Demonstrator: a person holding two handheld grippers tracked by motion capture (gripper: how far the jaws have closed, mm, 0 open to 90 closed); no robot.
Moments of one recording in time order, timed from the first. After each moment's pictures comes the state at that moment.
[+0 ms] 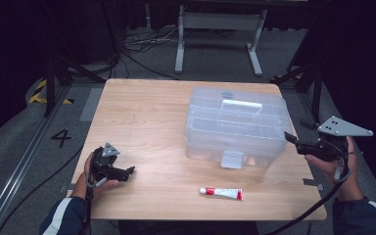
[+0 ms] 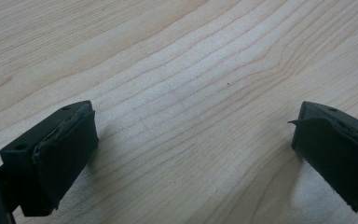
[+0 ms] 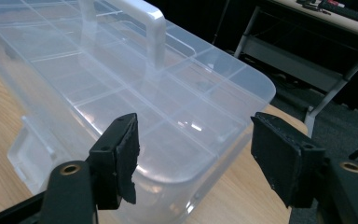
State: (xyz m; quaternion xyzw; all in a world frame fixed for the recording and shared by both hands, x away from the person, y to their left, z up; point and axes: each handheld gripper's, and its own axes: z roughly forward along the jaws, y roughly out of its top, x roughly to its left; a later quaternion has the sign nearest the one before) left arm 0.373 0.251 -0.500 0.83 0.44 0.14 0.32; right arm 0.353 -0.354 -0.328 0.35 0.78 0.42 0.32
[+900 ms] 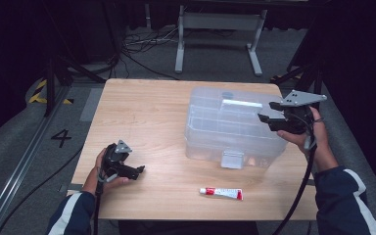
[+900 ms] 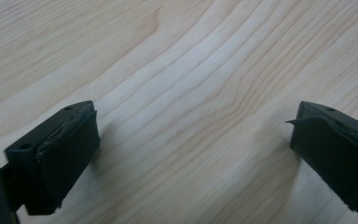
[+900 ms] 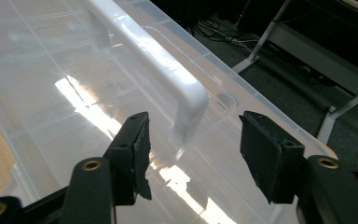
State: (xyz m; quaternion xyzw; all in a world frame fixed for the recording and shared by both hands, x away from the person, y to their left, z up) left arm 0.389 0.212 -0.495 0.86 0.39 0.12 0.31; right arm 0.418 -0.289 -0.308 0.32 0.83 0.36 0.28
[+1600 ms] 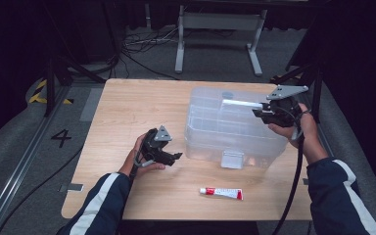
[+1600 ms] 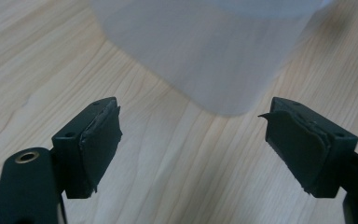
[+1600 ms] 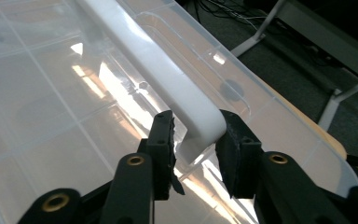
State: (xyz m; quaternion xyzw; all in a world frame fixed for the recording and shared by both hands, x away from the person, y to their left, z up) left arm 0.422 0.104 -0.460 0.88 0.26 0.12 0.39; right arm 0.440 -0.266 -0.309 0.33 0.85 0.31 0.27
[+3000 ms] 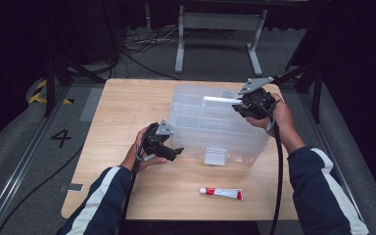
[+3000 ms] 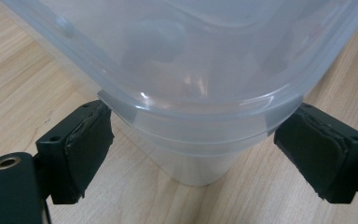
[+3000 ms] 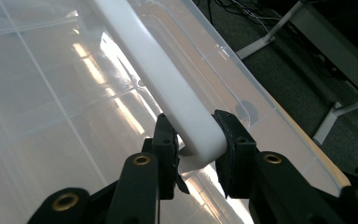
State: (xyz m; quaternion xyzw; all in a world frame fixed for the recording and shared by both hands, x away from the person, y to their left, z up) left arm 0.433 0.112 -0.449 0.87 0.27 0.13 0.38; right arm 0.463 -0.201 -0.306 0.28 0.88 0.27 0.27
